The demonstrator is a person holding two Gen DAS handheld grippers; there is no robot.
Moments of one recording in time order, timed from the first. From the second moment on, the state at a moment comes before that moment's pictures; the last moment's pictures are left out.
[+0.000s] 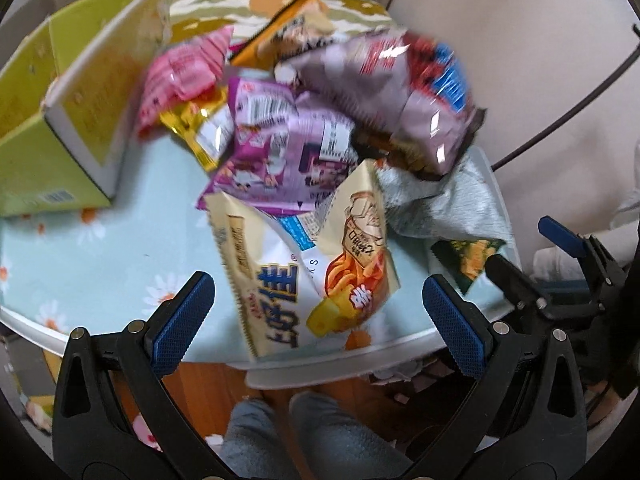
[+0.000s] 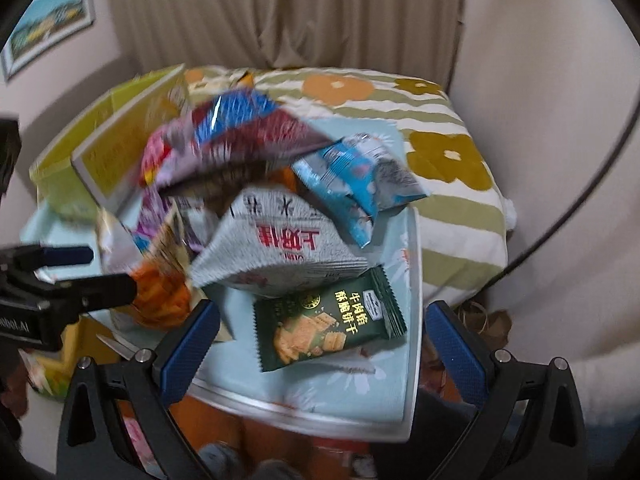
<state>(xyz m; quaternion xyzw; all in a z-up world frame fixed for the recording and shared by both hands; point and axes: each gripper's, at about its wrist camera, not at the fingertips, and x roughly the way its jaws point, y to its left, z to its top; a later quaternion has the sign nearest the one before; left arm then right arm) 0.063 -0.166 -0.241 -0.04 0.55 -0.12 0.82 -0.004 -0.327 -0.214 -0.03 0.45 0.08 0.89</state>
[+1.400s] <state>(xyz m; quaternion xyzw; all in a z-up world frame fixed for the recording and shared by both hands) 0.038 -0.122 -0.223 -0.09 0.55 -0.11 0.82 0.027 -0.290 -0.218 -0.13 0.41 0.20 0.88</state>
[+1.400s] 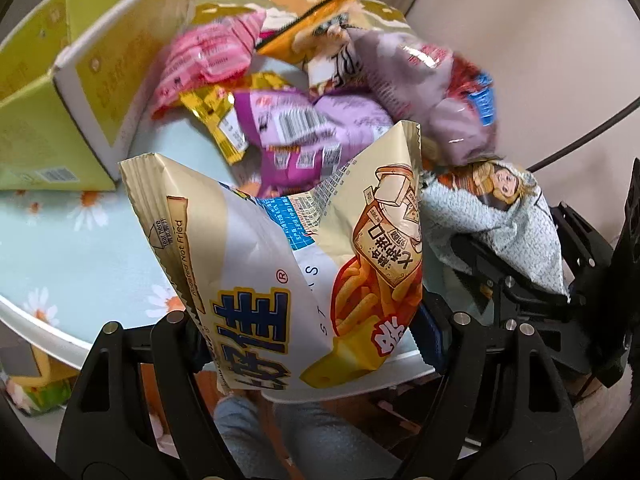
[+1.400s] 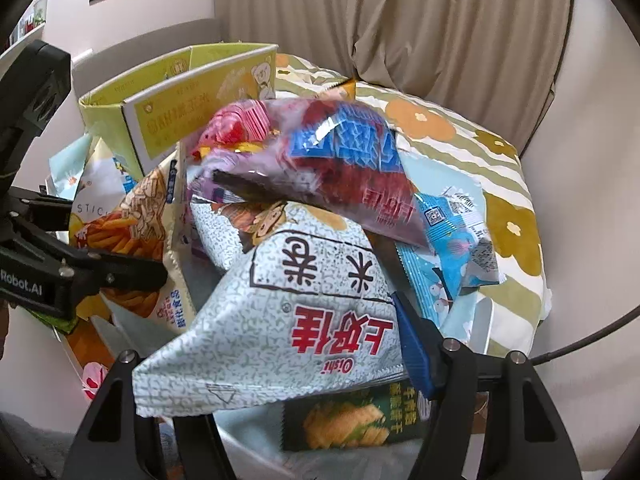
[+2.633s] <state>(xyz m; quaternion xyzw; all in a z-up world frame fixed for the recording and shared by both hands) 0.028 0.007 -0.051 -0.12 0.41 -0.04 0.91 0.038 -0.202 -0.064 -0.10 0.35 0.24 0.90</state>
